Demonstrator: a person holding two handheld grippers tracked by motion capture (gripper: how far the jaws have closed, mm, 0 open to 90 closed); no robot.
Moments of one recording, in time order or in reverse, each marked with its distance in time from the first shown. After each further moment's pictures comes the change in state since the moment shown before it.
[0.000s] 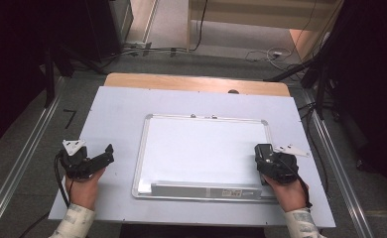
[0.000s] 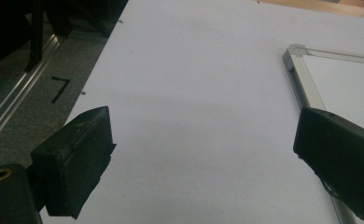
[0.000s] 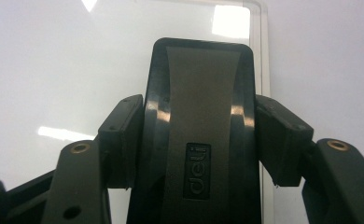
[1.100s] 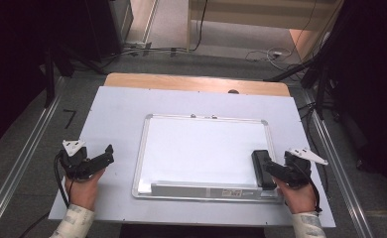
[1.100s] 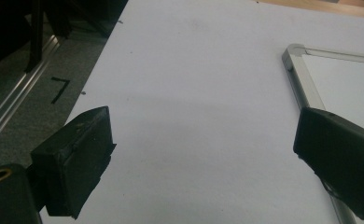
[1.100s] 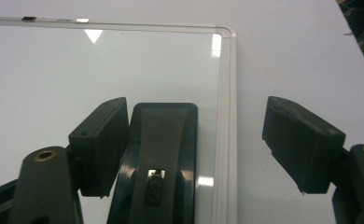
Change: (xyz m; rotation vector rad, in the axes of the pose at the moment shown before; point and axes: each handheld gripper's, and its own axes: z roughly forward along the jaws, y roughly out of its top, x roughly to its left) left arm 0.000 -0.001 -0.001 -0.003 -0.001 0.002; right arm -0.025 -0.004 -0.020 -0.128 0.011 0.052
